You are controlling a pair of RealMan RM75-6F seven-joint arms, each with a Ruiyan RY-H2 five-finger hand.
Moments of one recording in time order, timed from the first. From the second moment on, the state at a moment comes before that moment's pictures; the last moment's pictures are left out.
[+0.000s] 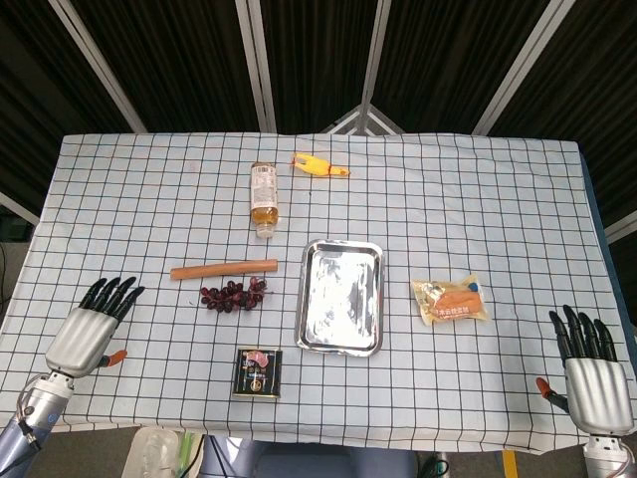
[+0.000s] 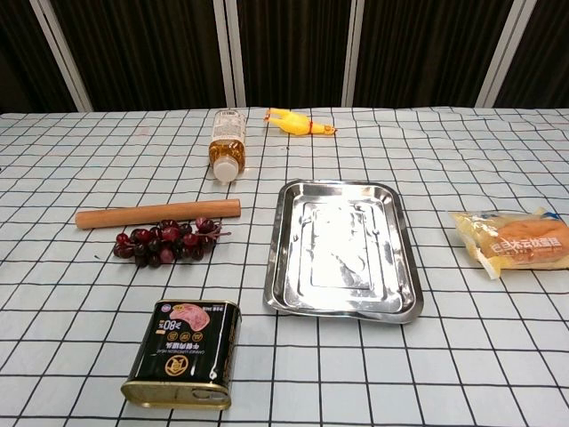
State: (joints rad) left arm -0.27 -1.20 0.03 -1.60 1.55 1.28 0.28; right arm -0.03 -1.20 0.03 -1.64 -1.55 1.57 -0.29
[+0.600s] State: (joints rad) left arm -0.27 -1.19 0.02 -1.60 1.54 1.28 0.26; right arm 0.19 -1.37 0.09 -1.50 -1.49 1.25 -0.35
